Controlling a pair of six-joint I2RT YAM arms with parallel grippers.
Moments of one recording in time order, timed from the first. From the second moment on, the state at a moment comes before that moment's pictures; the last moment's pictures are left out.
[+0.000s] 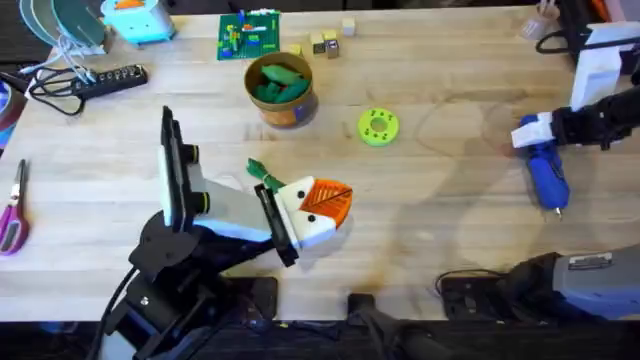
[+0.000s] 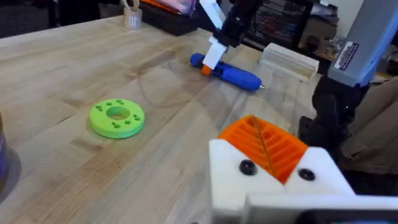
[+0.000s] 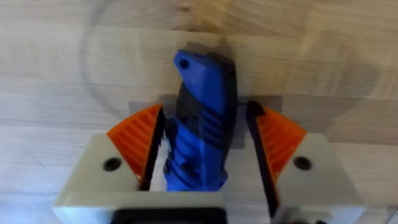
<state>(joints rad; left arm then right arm) -0.58 0.01 0.01 -0.06 0.57 -0.21 -0.54 1.70 1.05 -0.74 -0.13 -0.58</state>
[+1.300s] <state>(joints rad) -0.58 0.01 0.01 -0.06 0.57 -0.21 -0.54 1.21 1.05 -0.75 -0.55 -0.48</state>
